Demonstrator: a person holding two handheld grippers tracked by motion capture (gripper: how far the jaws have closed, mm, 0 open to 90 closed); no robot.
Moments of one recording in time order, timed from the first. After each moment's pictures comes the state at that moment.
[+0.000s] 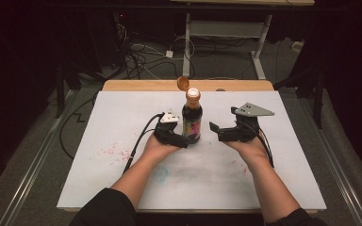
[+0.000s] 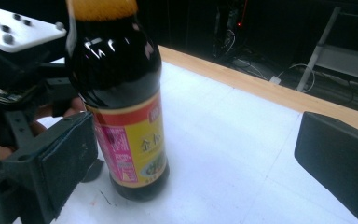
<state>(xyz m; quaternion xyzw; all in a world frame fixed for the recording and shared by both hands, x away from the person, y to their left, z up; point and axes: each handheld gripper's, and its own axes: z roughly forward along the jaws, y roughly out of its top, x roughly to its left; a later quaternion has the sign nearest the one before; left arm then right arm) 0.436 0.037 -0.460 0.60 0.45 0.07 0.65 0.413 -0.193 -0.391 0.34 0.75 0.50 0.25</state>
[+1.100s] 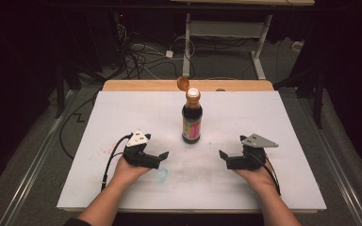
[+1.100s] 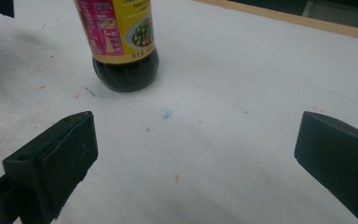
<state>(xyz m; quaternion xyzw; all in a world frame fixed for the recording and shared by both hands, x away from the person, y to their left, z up) 0.370 0.122 -0.483 0.59 0.47 0.10 0.65 0.369 -0.228 -0.467 0.38 0.77 0.45 0.25</state>
